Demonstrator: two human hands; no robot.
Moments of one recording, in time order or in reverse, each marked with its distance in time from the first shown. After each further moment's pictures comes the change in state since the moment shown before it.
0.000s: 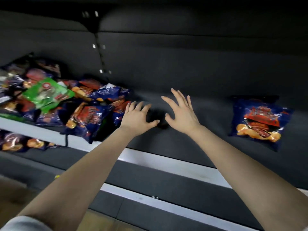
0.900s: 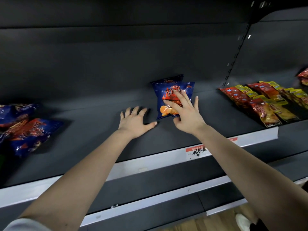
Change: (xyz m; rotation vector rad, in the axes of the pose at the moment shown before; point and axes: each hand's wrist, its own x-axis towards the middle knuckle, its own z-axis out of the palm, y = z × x) left_hand 0.038 0.200 0.061 -0.100 -0.268 0.358; right_hand -0.165 0.130 -0.111 -0.329 0.016 0.413
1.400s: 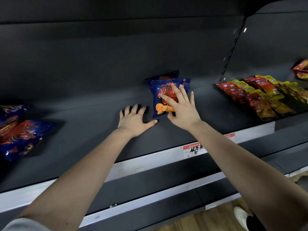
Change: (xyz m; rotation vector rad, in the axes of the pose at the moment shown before) left_hand 0.005 0.010 0.004 0.016 -0.007 0.018; right_hand 0.007 -0.001 0.003 -0.055 -0.010 0.062
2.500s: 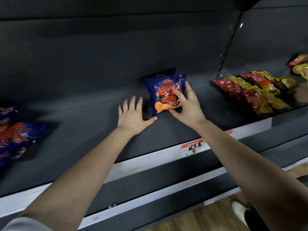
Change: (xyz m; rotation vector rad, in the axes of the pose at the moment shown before) left_hand 0.005 0.011 0.000 -0.027 0.142 0.003; right_hand -0.010 0.023 0.002 0.188 0.030 0.192
